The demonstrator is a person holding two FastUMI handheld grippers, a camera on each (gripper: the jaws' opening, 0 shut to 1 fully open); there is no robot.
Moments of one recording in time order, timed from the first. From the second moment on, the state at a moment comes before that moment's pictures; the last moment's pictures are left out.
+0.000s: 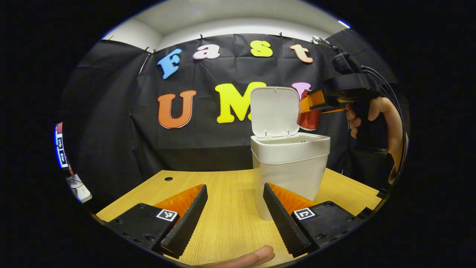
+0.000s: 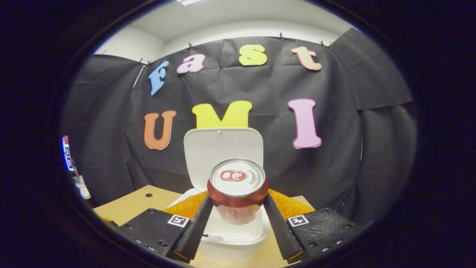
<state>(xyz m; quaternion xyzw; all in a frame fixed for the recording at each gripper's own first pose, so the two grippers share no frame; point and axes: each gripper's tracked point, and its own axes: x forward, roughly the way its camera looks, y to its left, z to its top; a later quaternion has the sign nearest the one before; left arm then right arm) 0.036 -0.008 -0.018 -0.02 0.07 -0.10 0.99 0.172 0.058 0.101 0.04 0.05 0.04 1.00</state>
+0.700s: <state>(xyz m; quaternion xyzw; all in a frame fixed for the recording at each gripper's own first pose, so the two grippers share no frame) 0.037 0.013 -0.019 -0.02 0.07 -0.09 0.99 0.246 0.082 0.055 0.06 0.16 0.02 0.99</state>
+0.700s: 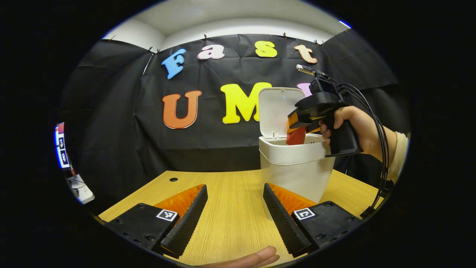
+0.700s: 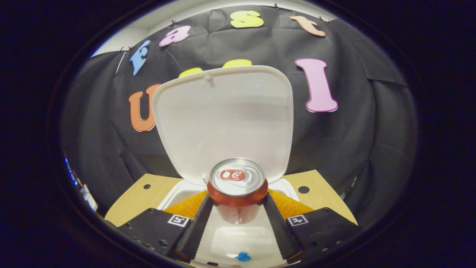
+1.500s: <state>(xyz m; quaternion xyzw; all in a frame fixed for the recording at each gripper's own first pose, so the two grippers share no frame) 0.041 0.012 -0.028 -0.03 0.09 -0.10 0.99 0.244 0.087 0.042 0.04 0.18 0.02 0.98</state>
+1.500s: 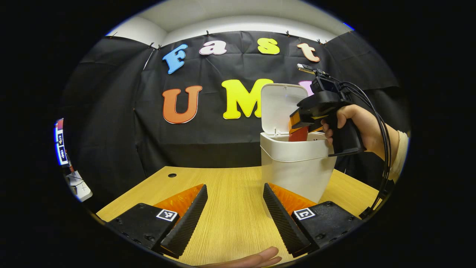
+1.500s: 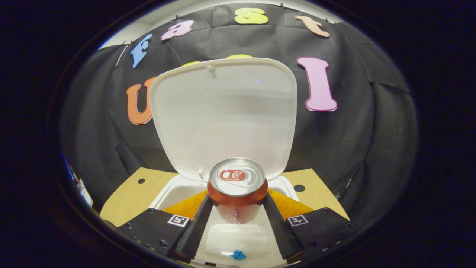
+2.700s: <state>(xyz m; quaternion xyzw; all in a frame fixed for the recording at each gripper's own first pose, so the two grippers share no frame) 0.042 0.042 -0.019 -0.05 0.07 -0.07 0.99 0.210 0.101 0.227 0.05 0.04 0.03 1.00</state>
